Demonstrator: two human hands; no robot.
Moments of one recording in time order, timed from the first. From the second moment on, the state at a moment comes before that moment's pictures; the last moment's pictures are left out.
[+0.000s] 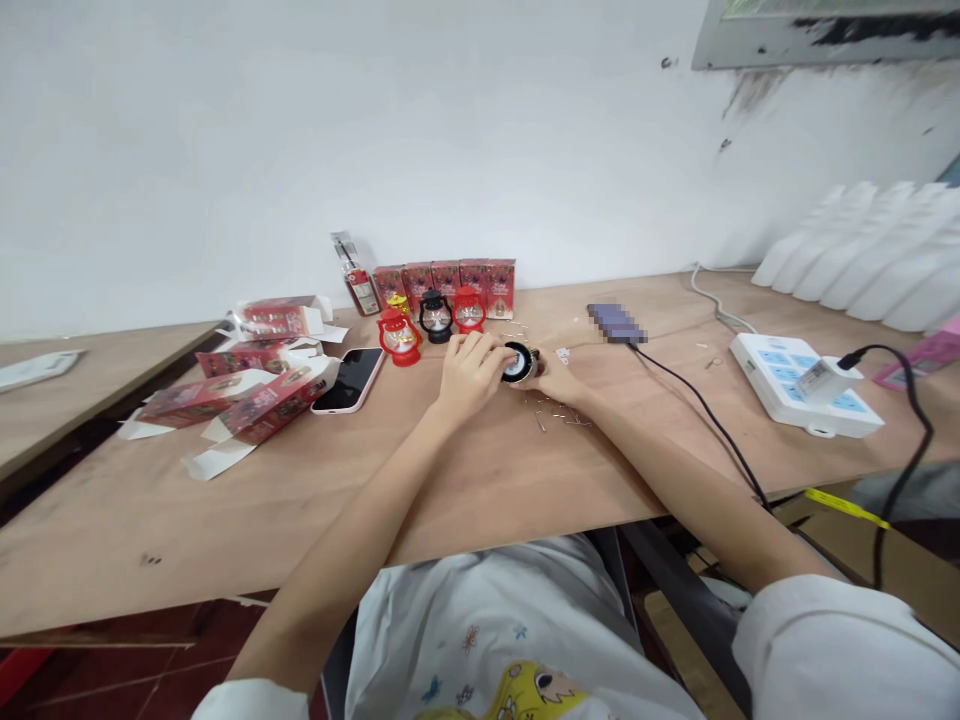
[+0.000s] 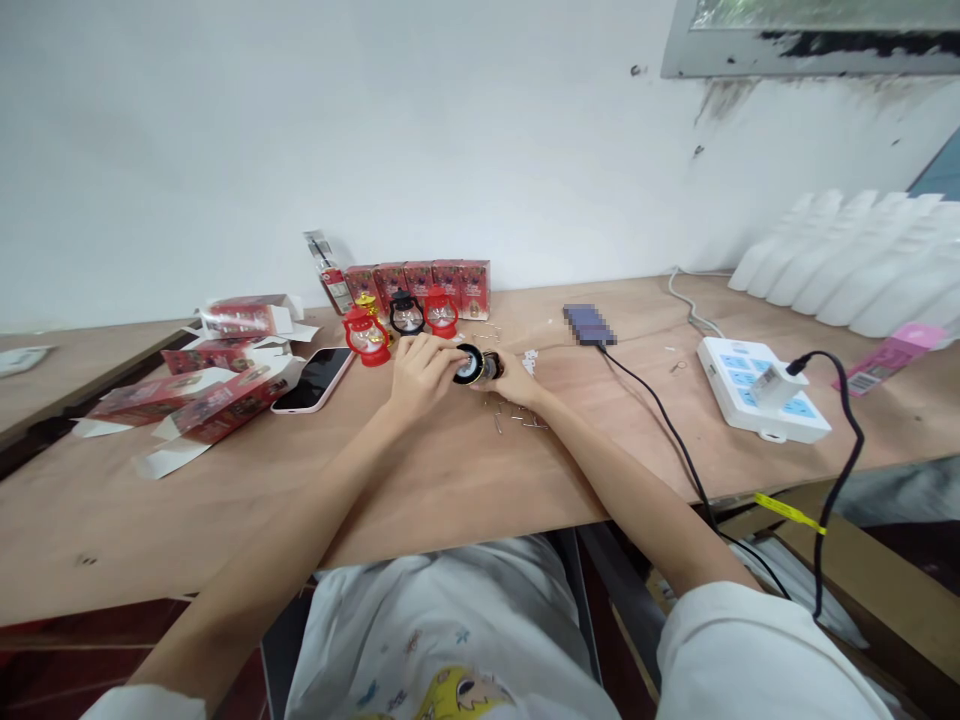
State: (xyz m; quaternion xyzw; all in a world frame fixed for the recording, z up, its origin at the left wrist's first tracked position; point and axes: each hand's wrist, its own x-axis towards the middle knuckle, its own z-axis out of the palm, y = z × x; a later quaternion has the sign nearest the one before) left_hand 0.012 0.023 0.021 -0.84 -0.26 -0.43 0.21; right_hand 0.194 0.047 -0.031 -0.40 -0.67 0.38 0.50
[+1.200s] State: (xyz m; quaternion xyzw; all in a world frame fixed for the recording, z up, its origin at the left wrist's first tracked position) left_hand 0.020 0.035 0.017 -0.68 -0.23 -0.45 -0.53; right_hand 0.195 0.048 -0.037 -0.40 -0.68 0.37 0.49
